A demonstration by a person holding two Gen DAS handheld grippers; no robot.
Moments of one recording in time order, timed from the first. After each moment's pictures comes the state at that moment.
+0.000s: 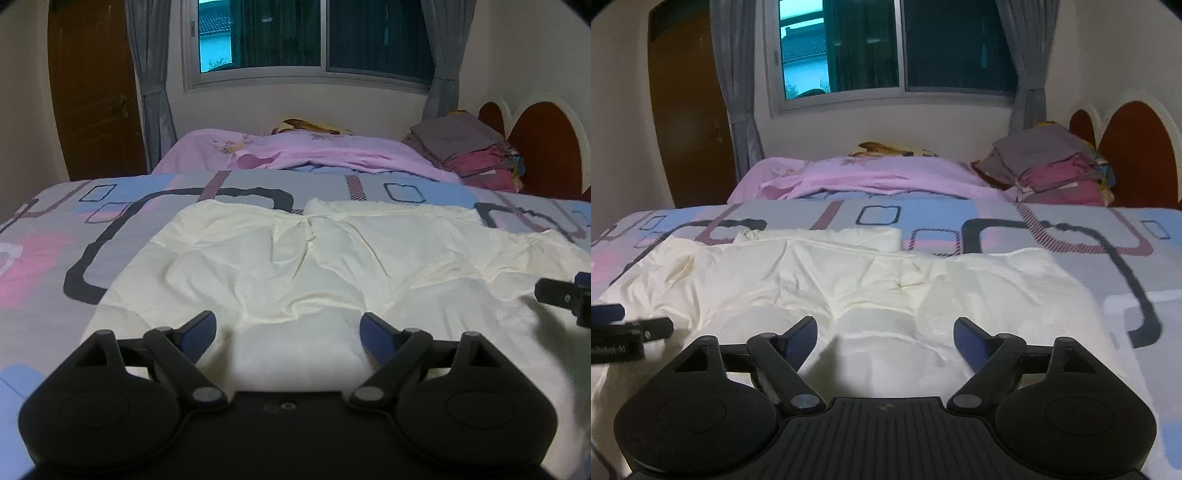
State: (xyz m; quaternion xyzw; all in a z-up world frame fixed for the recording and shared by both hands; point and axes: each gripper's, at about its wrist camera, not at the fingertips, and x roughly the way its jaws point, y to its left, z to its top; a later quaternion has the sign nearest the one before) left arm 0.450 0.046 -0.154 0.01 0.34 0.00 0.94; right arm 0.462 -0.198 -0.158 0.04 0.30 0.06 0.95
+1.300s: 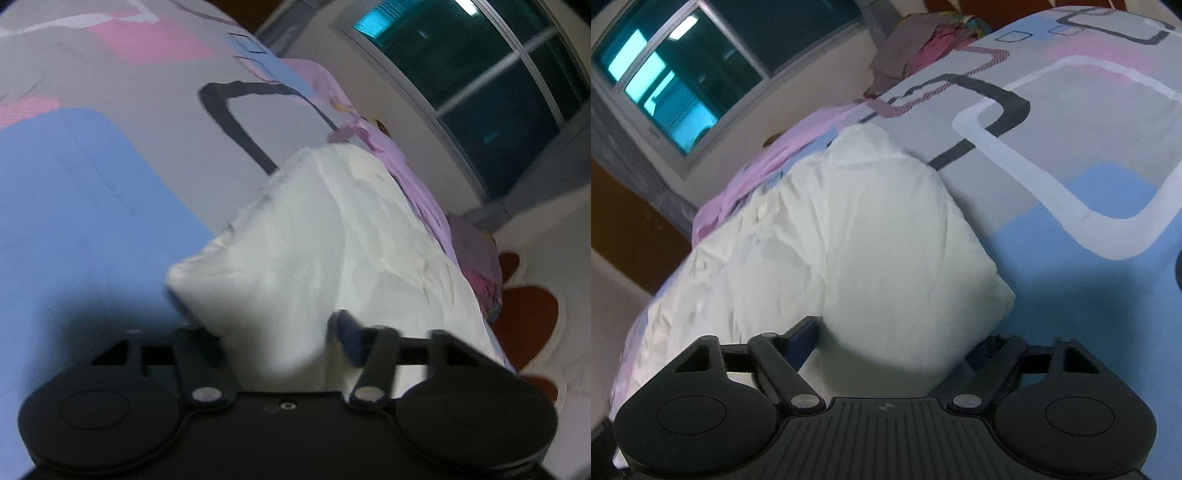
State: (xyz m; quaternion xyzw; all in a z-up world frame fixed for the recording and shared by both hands) left arm 0.393 0.193 -0.208 -0.38 0.36 0.05 0.85; right arm 0.373 -0.309 -0.198 0.33 0.36 -0.04 0.87
